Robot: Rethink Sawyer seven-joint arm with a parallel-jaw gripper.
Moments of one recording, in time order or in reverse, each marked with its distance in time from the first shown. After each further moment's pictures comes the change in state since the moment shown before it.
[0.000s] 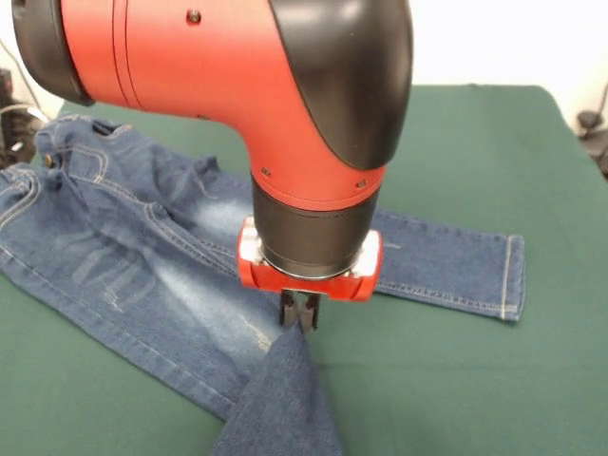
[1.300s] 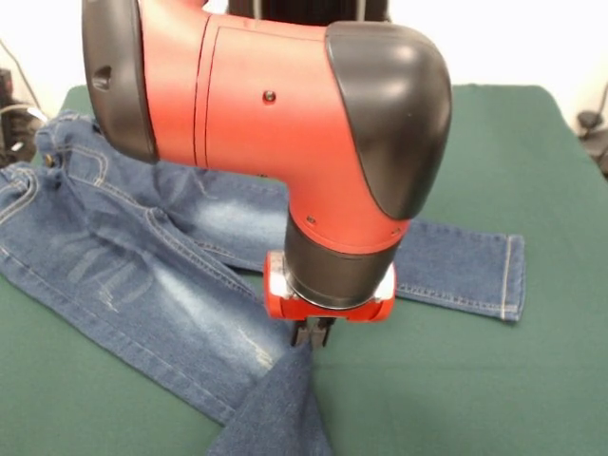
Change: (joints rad) arm 0.021 0.050 0.054 -0.036 -0.137 0.000 -0.109
